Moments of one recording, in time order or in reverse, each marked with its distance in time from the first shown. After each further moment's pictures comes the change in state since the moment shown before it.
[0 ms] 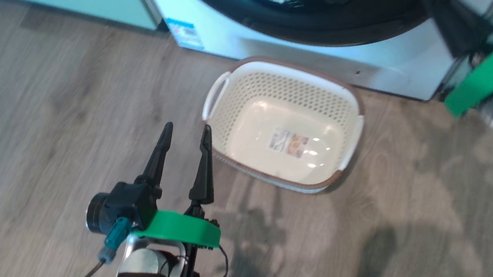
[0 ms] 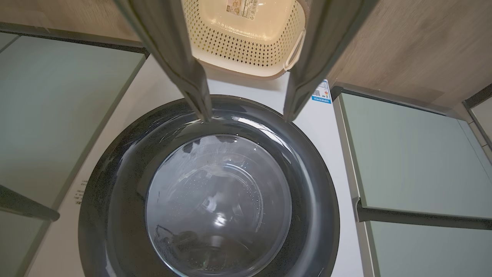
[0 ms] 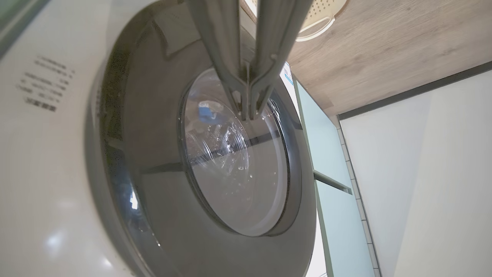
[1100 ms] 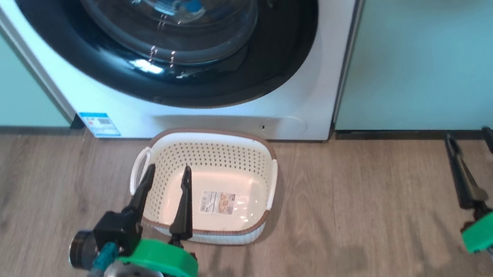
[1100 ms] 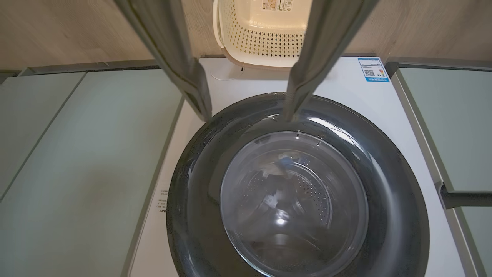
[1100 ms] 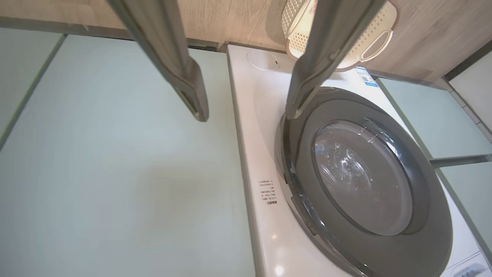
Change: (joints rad) left arm 0.091 0.046 0.059 0.078 0.024 -0.029 0.010; right arm 0.634 0.181 -0.346 -0.290 -0.106 0.000 0.023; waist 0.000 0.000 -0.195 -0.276
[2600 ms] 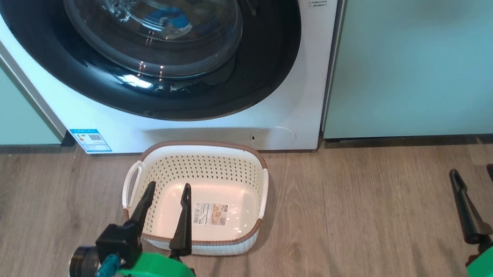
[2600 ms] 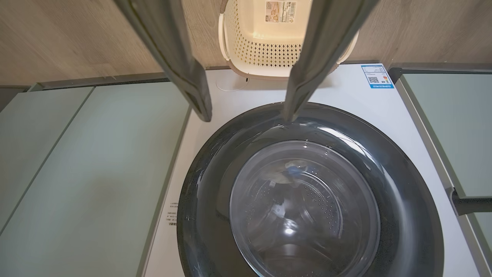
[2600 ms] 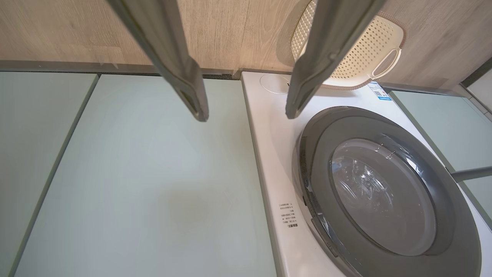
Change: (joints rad) left arm 0.055 0.031 -0.020 -0.017 -0.017 0.044 0.026; right arm 0.157 0.030 -0.045 -0.099 -0.029 0.000 0.064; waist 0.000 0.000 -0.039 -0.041
